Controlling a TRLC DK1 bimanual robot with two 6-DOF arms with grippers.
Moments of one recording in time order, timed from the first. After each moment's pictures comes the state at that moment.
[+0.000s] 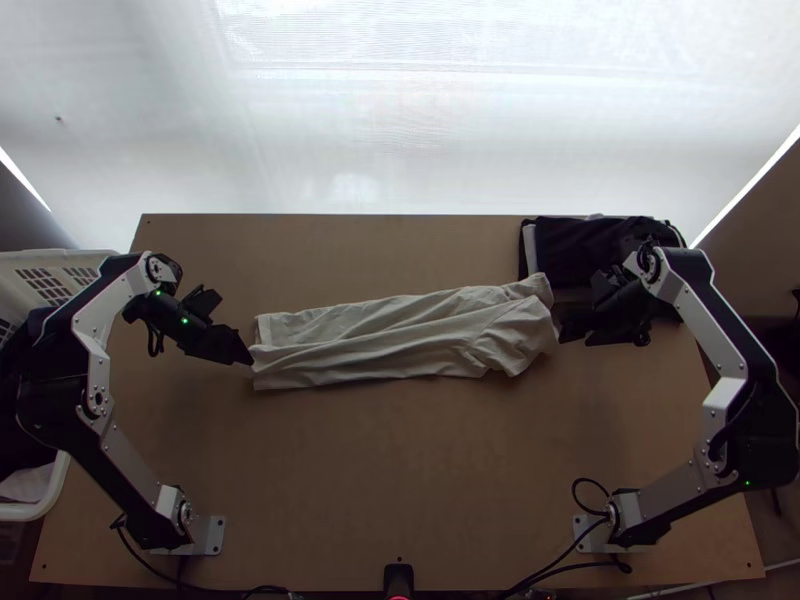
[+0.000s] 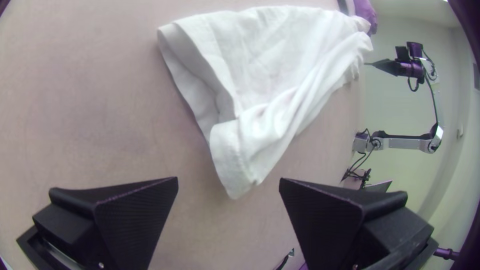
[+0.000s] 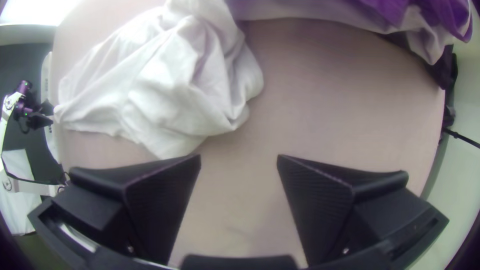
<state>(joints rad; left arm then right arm) 0.20 1.92 1.38 -1.32 0.54 0.59 -0.03 1.69 1.35 -1.17 -0.25 -0.05</state>
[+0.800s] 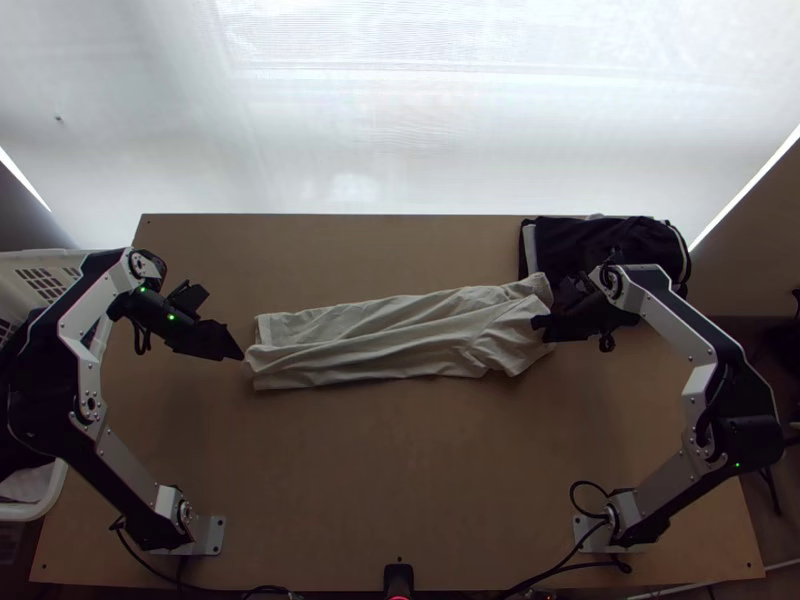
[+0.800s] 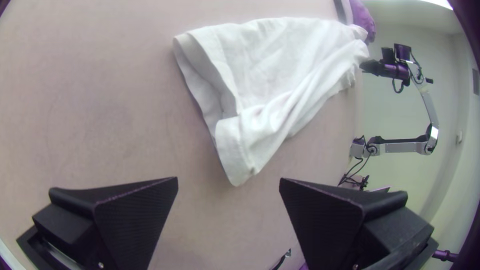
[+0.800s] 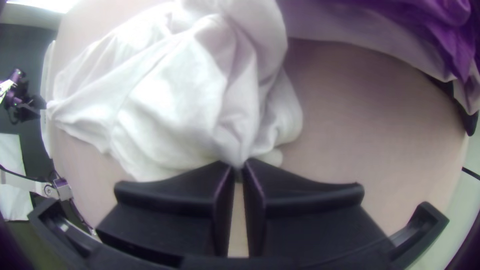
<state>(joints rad) 0.24 1.89 1.41 -1.37 0.54 0.60 0.06 1.75 1.23 -0.88 -0.27 -0.05</state>
